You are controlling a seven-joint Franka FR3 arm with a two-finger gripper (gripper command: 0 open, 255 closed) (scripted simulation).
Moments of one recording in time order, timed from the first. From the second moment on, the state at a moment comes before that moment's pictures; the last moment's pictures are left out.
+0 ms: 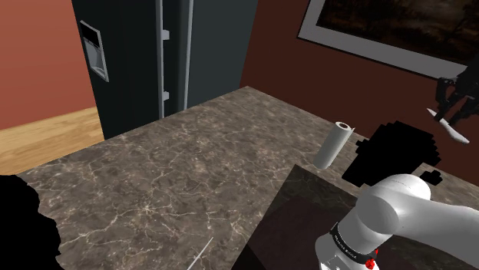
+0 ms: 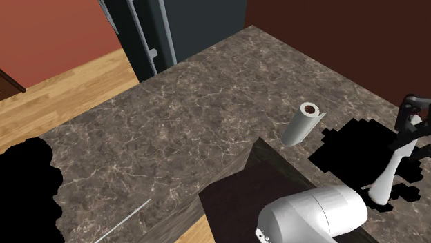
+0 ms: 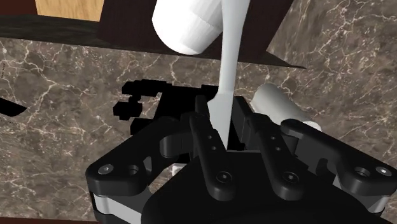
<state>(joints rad) -0.17 -1.22 -0.20 -2.11 -0.25 0.89 0.81</state>
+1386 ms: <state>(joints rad) -0.04 -1.30 -0.53 -1.93 -0.75 0.81 0.45</state>
